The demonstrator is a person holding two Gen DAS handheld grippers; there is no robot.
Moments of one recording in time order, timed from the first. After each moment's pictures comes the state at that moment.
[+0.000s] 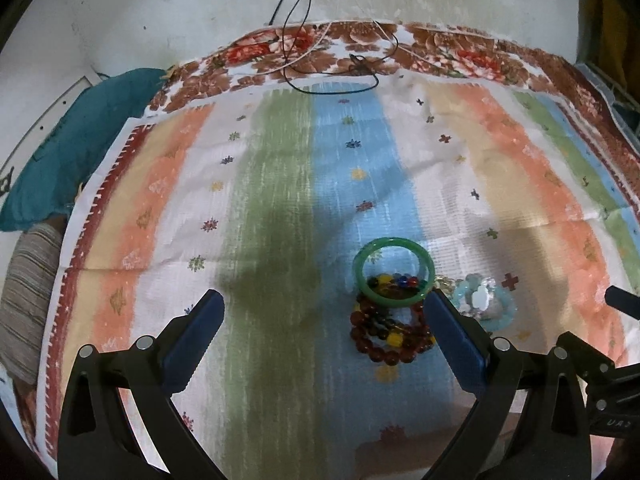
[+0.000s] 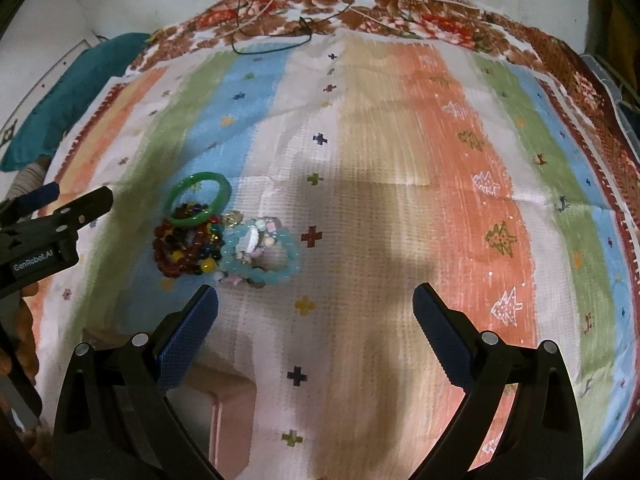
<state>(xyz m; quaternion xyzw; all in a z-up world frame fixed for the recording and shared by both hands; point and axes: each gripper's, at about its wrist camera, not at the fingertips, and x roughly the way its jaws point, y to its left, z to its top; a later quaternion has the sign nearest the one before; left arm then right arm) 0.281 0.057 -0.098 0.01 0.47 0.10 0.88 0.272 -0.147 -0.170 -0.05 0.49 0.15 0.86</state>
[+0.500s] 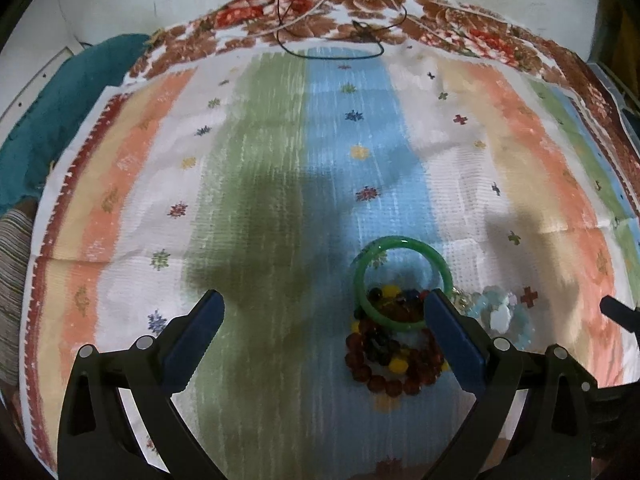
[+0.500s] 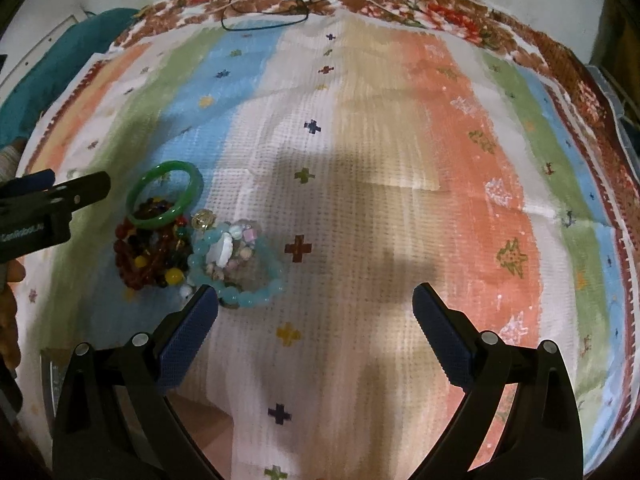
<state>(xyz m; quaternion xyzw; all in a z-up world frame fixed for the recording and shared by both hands) 0.324 0.073 -0.136 -0.03 0.52 0.09 0.85 0.301 -0.130 -0.197 -0.09 0.50 0.13 0.85</state>
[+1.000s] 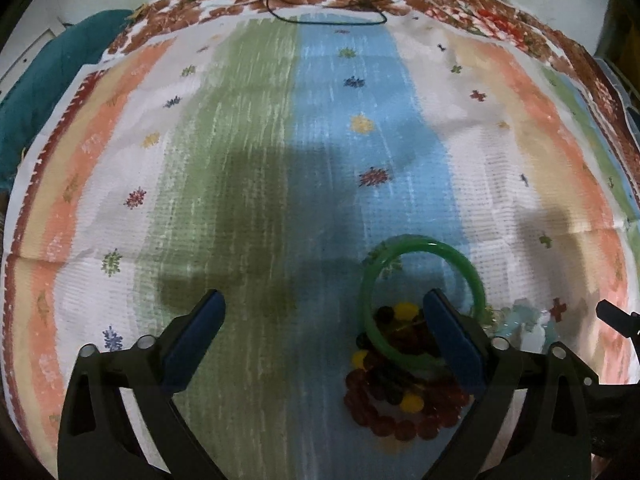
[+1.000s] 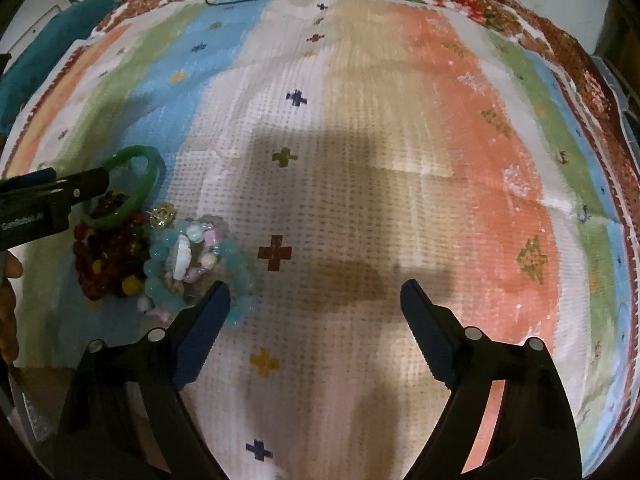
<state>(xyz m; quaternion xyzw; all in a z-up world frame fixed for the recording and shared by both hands) 0.350 0.082 -0.181 -0.05 0.54 0.07 0.83 0.325 -0.127 -0.230 -0.10 0.53 0.11 0.84</state>
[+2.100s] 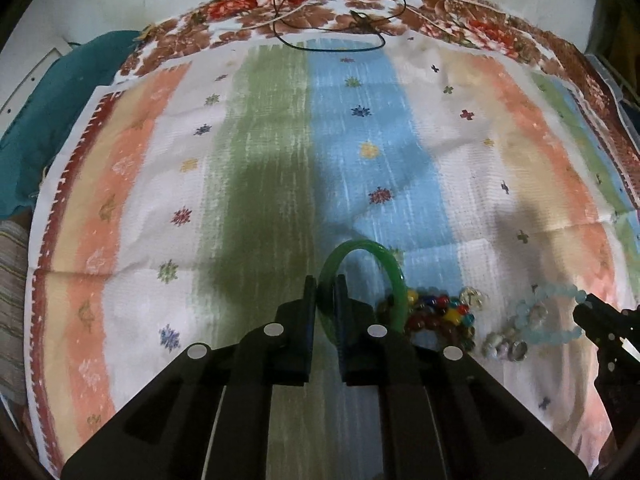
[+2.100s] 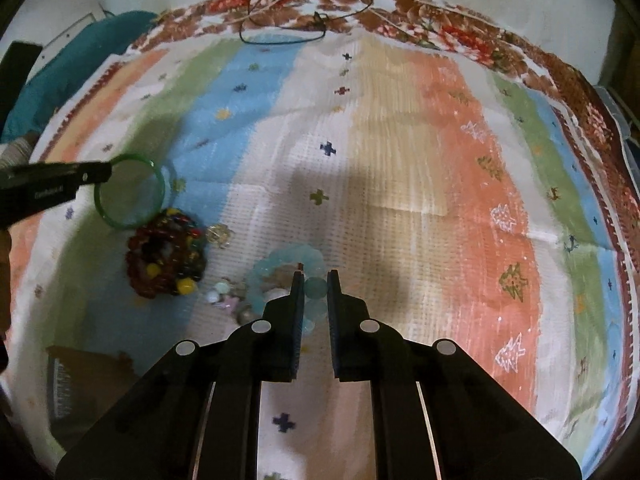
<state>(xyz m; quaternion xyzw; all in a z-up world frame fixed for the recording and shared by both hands) 0.326 0.091 -0.128 -0.03 0.53 0.07 0.84 0.295 -0.122 -0.184 -0.10 0.47 0.15 0.86</state>
